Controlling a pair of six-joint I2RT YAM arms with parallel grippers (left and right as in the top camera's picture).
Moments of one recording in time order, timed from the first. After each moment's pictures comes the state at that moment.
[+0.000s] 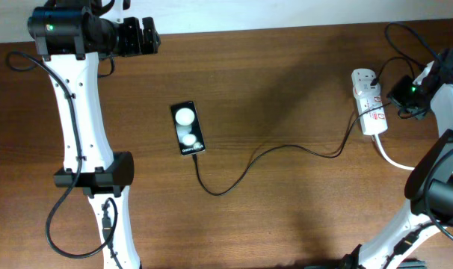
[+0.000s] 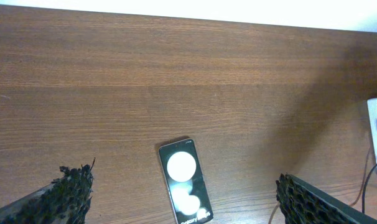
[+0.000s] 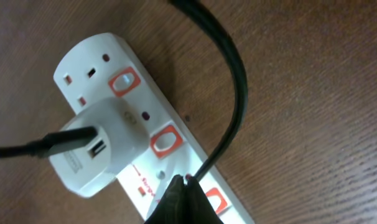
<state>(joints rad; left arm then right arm) -0.04 2.41 3.13 -1.69 0.25 -0.09 -0.50 2.06 1.59 -0.66 -0.21 0.29</state>
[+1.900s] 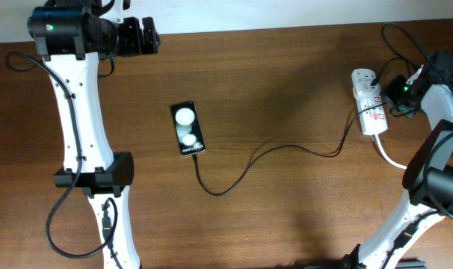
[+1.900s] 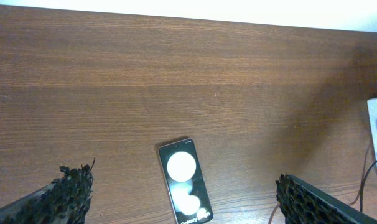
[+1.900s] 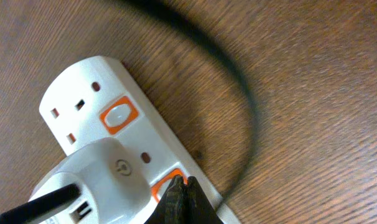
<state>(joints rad) -0.04 2.41 3.13 -1.69 0.25 -0.09 -0.47 2.15 1.59 -0.54 -0.23 0.38</state>
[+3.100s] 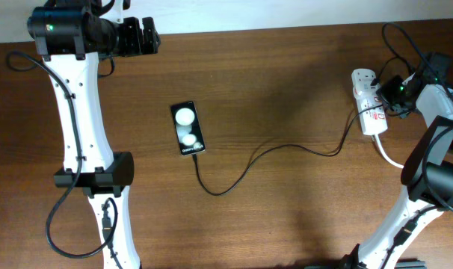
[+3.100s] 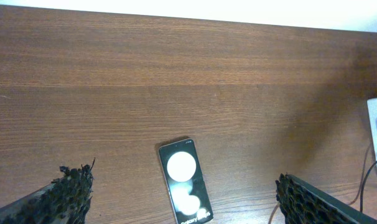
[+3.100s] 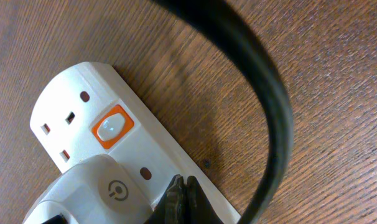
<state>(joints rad) -0.04 2.41 3.13 -1.69 0.25 -0.09 -0.46 2.19 1.59 -0.52 -0.24 0.48</state>
